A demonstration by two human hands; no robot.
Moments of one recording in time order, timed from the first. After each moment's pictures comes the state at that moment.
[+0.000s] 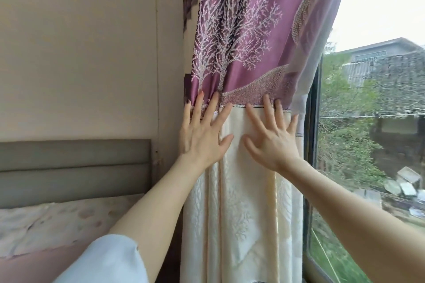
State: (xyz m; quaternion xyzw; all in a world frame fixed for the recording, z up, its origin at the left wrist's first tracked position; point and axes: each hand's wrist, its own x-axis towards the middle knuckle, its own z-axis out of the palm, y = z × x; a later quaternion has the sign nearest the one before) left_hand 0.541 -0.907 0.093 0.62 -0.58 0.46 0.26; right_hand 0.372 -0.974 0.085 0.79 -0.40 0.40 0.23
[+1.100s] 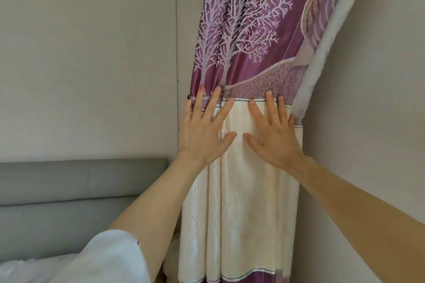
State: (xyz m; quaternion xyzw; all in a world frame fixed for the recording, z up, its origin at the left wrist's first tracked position) left_hand 0.960 -1.351 0.112 0.62 -0.56 0.50 0.24; right_hand 0.792 -1.432 0.105 0.81 -0.35 0.43 0.19
